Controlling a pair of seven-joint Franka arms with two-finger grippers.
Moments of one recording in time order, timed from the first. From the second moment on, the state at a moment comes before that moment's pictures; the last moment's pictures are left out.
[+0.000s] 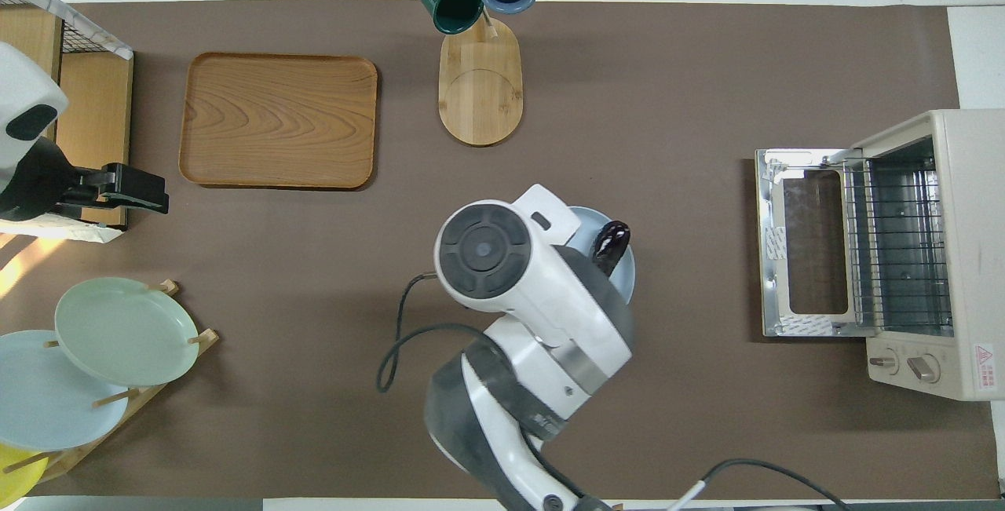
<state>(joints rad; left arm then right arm) -0.02 -0.05 -0.09 -1.71 -0.02 1.63 -0.08 0.71 0.31 0.03 -1.71 -0.06 1.96 0.76</state>
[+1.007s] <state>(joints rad) -0.02 -0.05 -0.09 -1.71 -0.02 1.66 -0.08 0.75 0.42 0.04 -1.66 0.01 2.20 0.77</state>
